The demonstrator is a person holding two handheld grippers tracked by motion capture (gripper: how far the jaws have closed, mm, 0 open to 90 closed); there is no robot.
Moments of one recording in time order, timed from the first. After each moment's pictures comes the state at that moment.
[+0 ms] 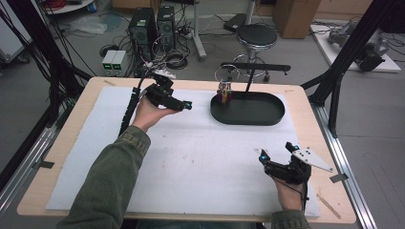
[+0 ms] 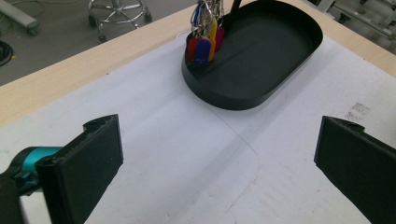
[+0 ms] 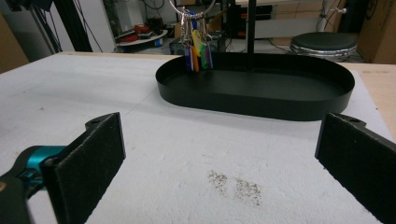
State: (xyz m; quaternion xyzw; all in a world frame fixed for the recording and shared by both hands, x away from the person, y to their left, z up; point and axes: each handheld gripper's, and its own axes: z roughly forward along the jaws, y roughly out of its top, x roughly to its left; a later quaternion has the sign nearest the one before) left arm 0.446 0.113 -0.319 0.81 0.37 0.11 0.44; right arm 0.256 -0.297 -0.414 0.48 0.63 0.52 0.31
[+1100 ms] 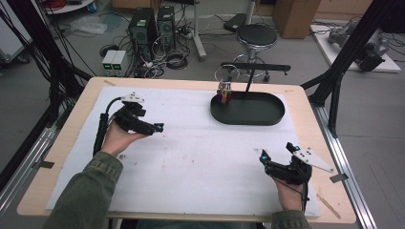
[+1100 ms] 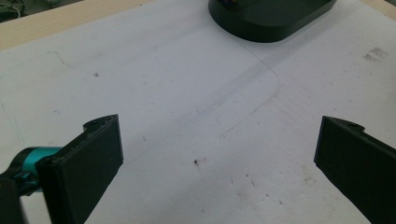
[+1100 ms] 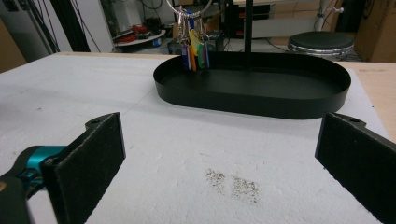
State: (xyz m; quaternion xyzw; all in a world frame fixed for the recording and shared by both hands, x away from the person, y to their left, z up) left arm 0.384 0.193 -0.357 0.81 0.39 0.12 0.43; right arm 0.255 -0.298 -0.414 0.49 0.63 0.52 0.31
